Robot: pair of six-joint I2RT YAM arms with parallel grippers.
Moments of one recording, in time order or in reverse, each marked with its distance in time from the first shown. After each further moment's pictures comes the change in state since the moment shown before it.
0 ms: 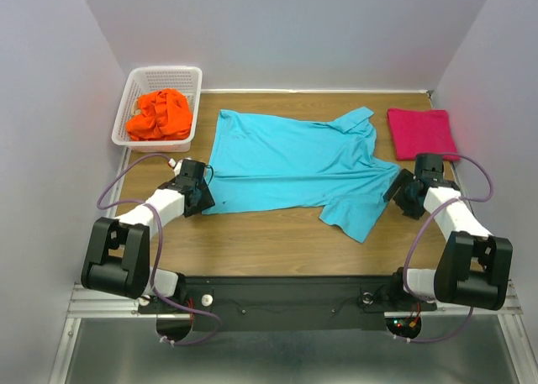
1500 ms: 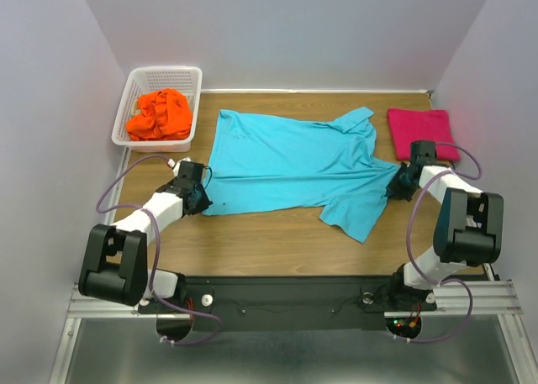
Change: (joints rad) left arm 0.001 -0.036 -0.030 0.039 0.026 -0.004; right arm 0.000 0.311 0.144 0.096 -0.110 0.018
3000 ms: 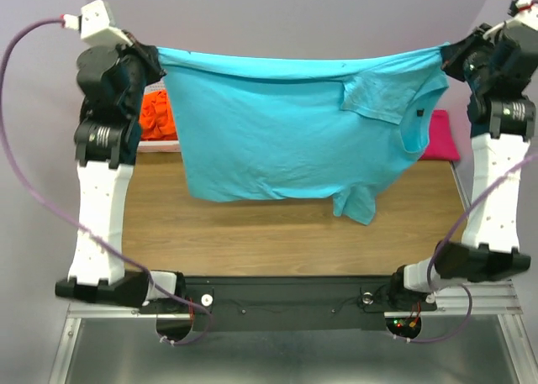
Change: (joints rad) left arm 0.119 -0.092 1.173 -0.145 0.027 0.224; right arm 0.014 -0.195 1.054 -0.134 0.010 -0.130
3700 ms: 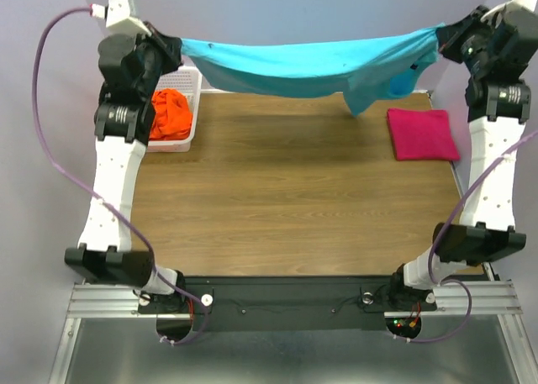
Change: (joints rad) left arm 0.005 0.237 0.076 0.133 0.186 -0.069; right arm 0.000 0.229 0.230 0.042 -0.110 0.021
